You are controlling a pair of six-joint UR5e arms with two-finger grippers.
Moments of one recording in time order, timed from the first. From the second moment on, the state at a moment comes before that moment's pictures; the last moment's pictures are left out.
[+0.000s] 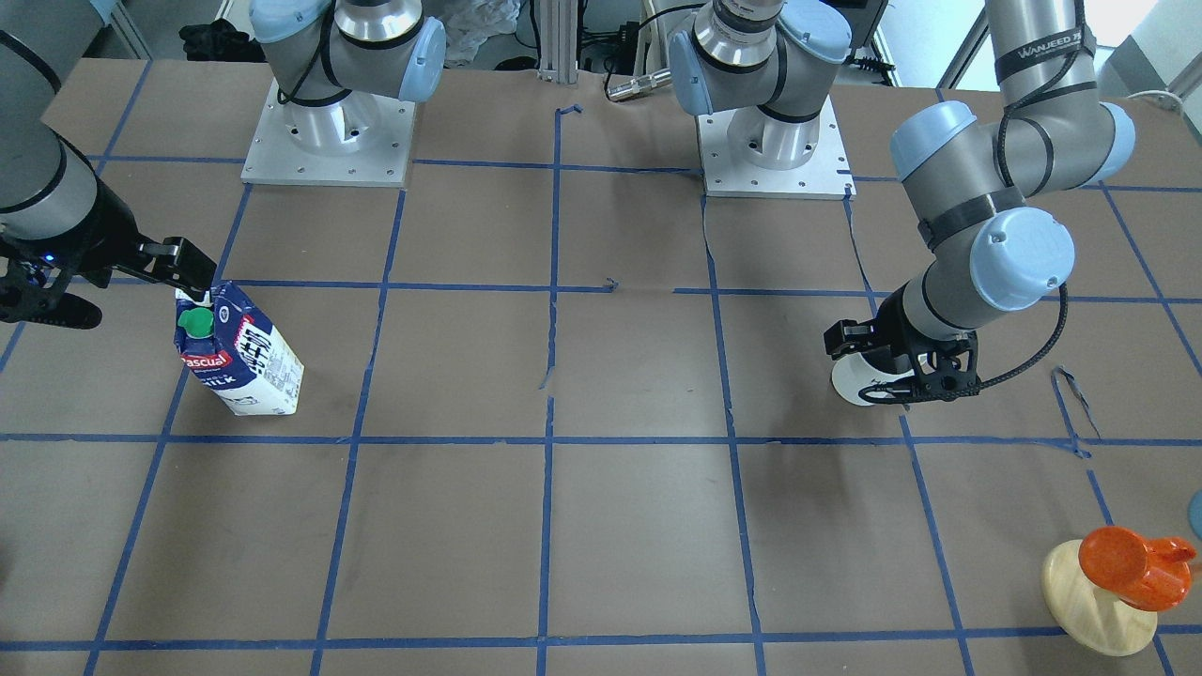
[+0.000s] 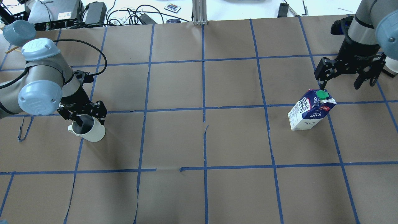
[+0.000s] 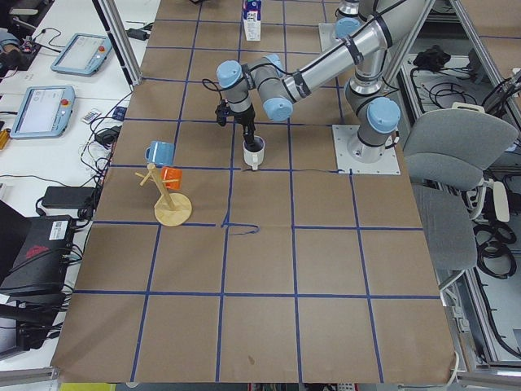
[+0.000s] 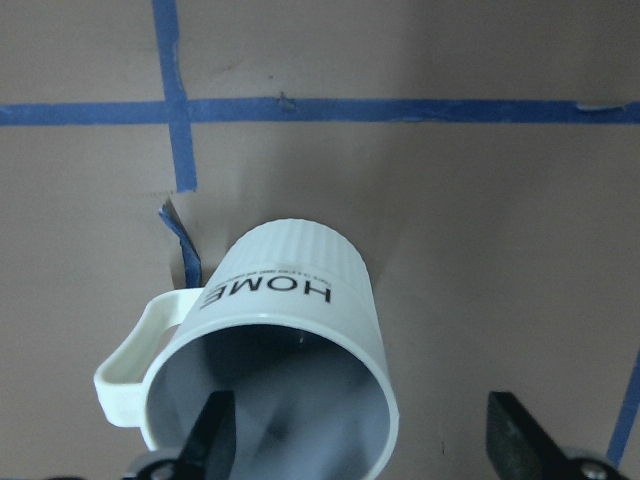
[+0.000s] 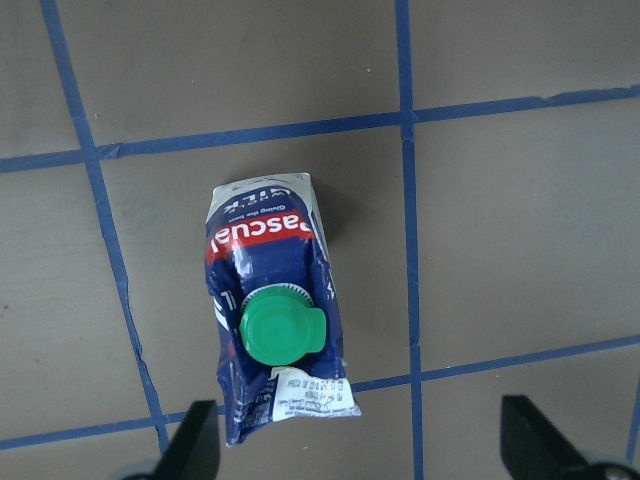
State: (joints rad) left arm -1.29 -1.78 -1.93 -1.23 1.66 0.19; right arm 1.33 -1.49 1.68 -1.61 -1.71 -0.14
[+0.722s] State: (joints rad) left arm -1.29 -1.79 -1.93 -1.23 1.67 0.17; right arm 1.32 -1.48 1.74 -1.69 -1.64 -0.19
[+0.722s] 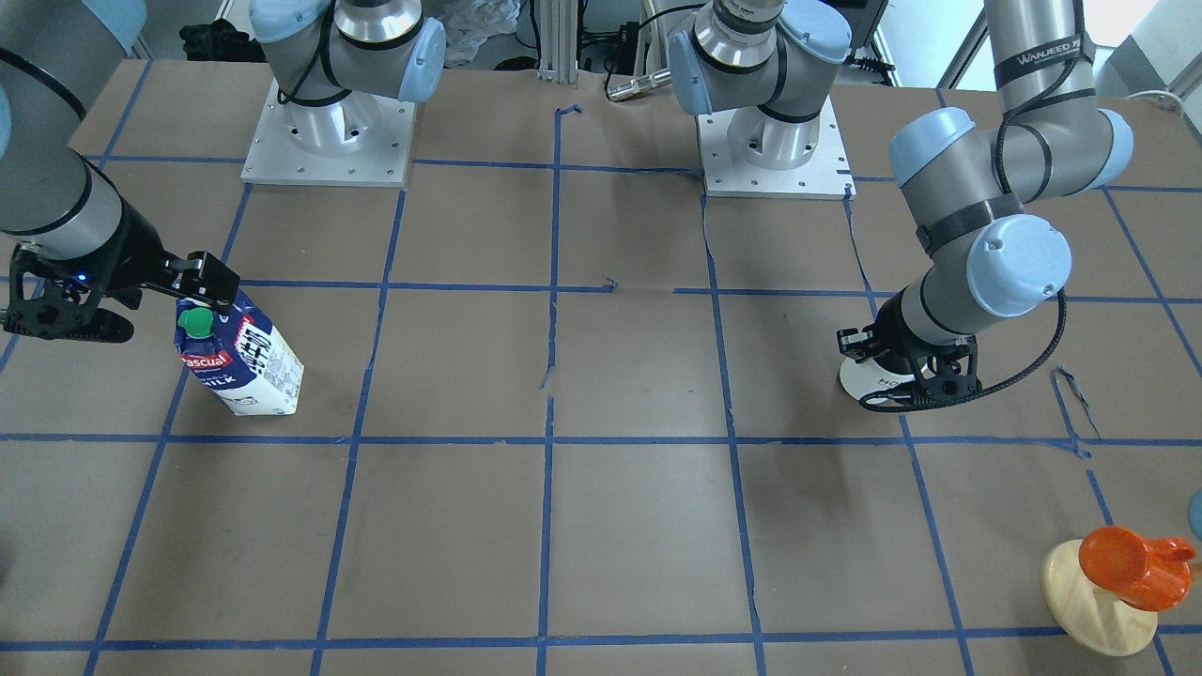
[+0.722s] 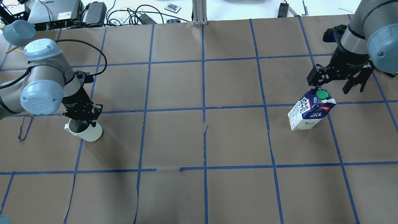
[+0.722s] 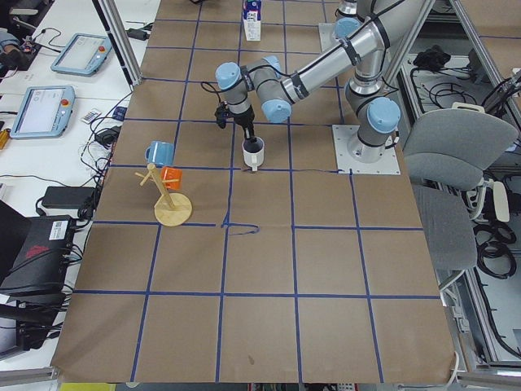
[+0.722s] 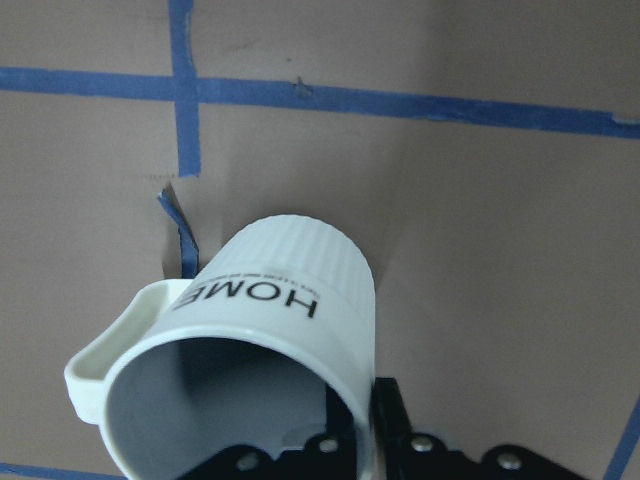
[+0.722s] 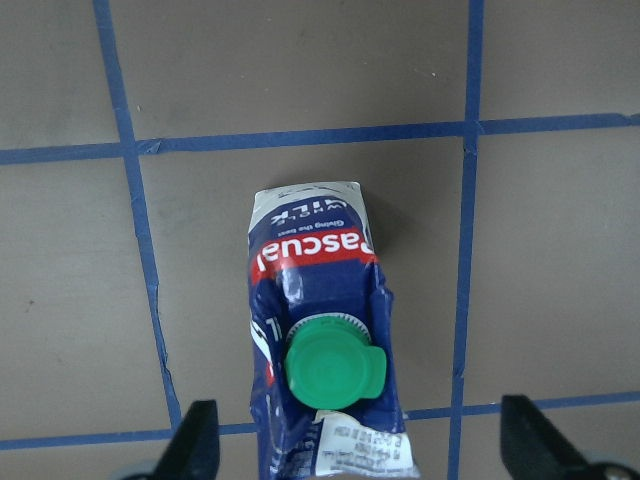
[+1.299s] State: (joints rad) left arm -1.57 -1.79 -1.81 -1.30 1.65 -0.12; right arm 1.32 -1.46 1.80 -1.75 -1.64 -0.20
